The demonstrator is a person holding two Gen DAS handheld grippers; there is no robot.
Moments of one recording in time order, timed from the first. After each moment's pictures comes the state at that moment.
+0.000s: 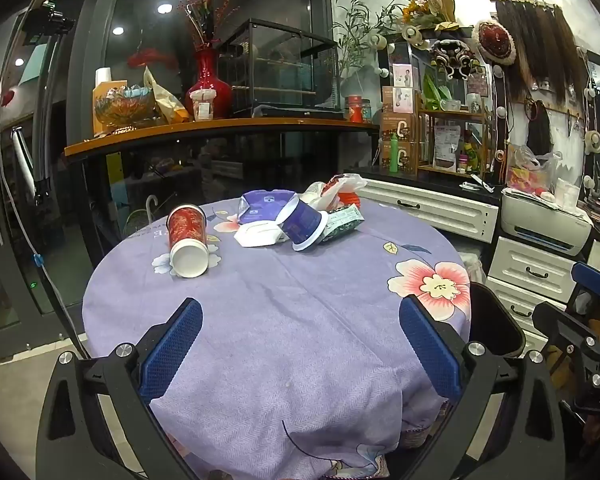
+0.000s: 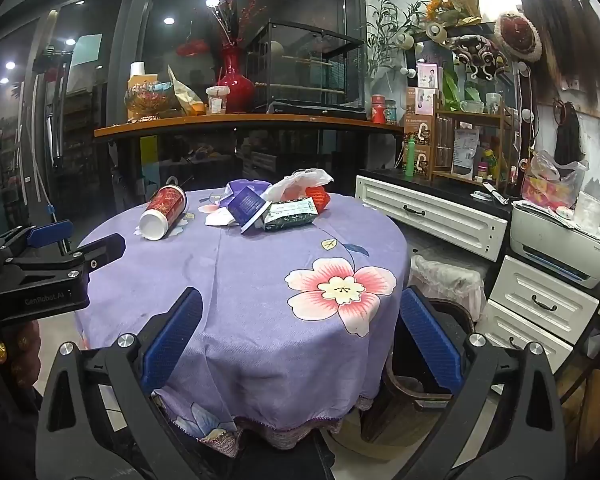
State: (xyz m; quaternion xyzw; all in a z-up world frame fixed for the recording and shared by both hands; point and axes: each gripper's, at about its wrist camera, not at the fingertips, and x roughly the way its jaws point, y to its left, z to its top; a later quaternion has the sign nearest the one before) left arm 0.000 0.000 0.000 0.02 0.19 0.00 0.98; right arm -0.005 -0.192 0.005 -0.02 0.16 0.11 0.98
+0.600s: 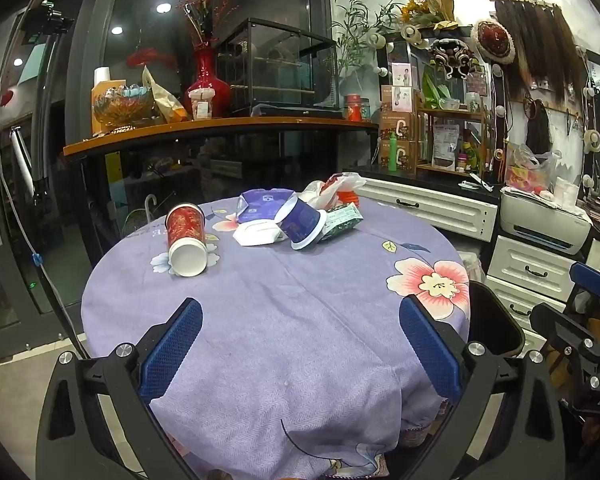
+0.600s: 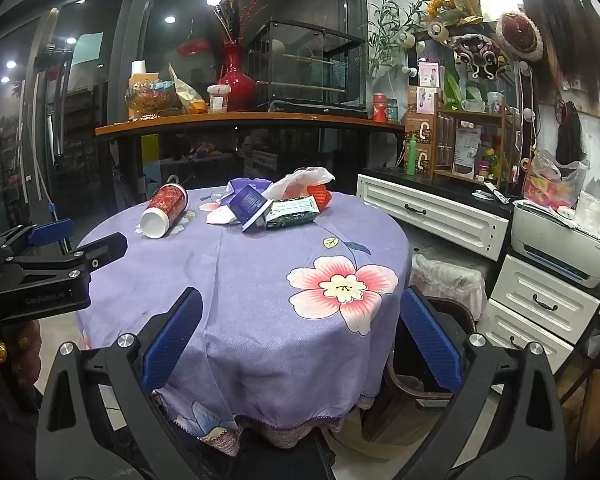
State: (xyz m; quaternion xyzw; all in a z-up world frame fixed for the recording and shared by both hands) left arm 0.000 0.000 0.000 0.02 0.18 0.00 0.98; right arm -0.004 -0.191 0.005 -0.02 0.16 0.11 0.98
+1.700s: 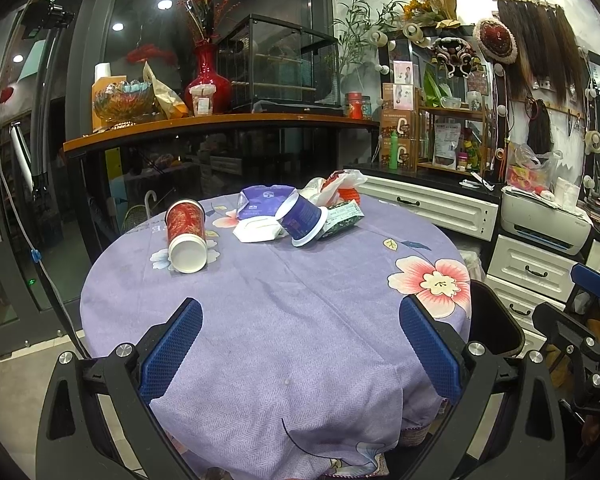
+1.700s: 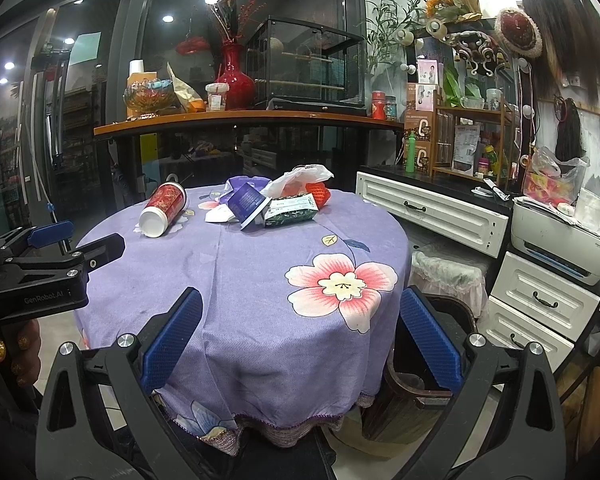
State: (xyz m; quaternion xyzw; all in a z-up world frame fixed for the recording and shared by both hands) left arm 0.001 0.000 -0.005 0.02 0.19 0.00 0.98; right arm -0.003 -0.191 0.005 -0.02 0.16 0.11 0.98
